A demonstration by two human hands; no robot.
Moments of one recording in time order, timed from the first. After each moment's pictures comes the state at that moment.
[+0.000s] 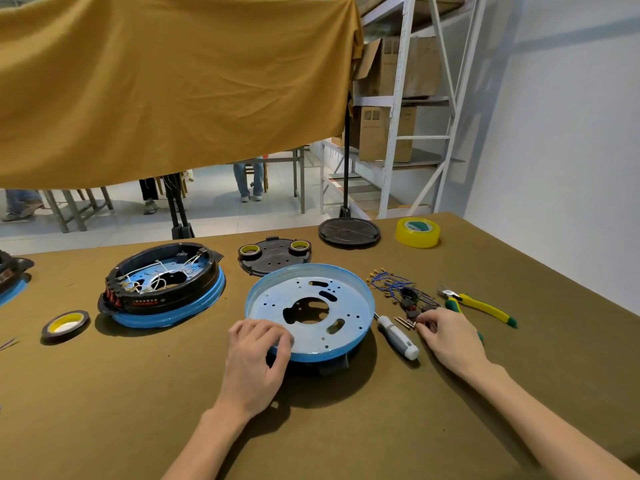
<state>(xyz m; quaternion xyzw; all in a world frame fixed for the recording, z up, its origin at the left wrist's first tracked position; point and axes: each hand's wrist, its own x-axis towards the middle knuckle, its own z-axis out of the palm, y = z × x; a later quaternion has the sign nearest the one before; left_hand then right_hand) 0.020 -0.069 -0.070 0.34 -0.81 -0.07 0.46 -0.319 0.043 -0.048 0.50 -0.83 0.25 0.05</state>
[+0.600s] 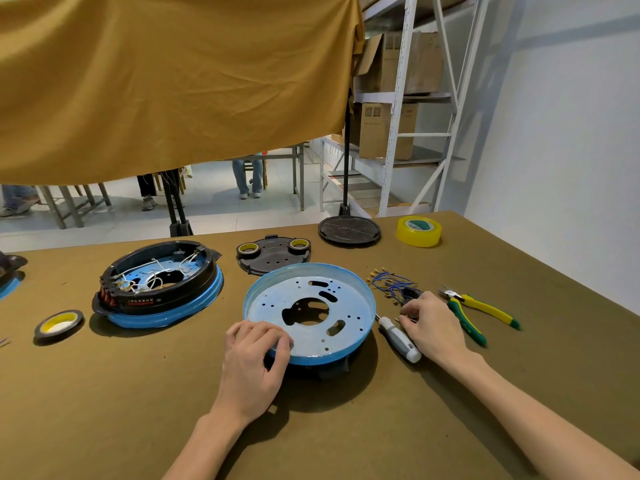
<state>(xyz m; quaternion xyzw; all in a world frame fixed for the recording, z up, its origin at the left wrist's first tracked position) 0.020 -0.069 -0.072 0.35 -0.81 -0.09 0.47 -0.297 0.014 -0.037 0.51 -0.82 0.26 0.04</state>
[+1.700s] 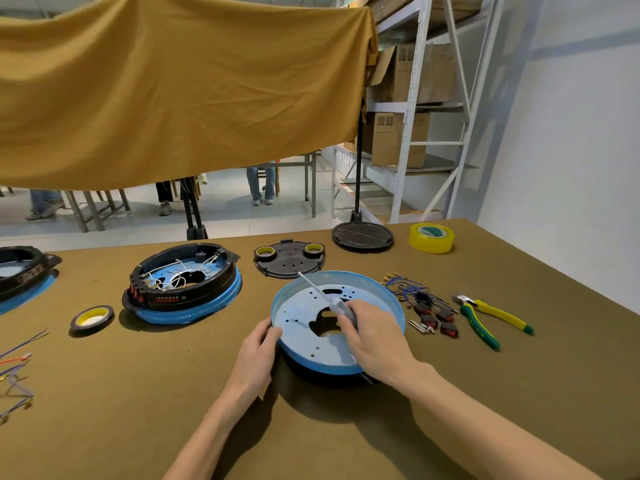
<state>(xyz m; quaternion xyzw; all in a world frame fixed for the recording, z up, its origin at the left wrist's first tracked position) 0.035 -0.072 -0.047 0.47 -0.61 -0.52 0.36 -0.167 0.007 -0.006 0.62 -0.71 0.32 -0.03</state>
